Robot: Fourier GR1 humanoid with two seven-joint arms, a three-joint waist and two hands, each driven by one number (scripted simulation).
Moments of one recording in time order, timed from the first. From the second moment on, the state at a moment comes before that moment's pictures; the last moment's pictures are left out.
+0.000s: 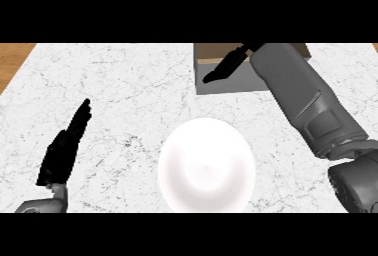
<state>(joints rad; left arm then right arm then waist) -0.05 0.17 0.02 -1.57 -0.21 0.02 0.11 -1.39 -0.17 -0.14 -0.11 0.55 0.25 -0.60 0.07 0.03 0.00</state>
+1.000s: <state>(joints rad) -0.09 0.17 0.01 -1.56 -0.21 0.01 0.10 -1.36 -0.55 -0.48 -0.08 0.23 0.41 -0.44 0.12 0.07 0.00</state>
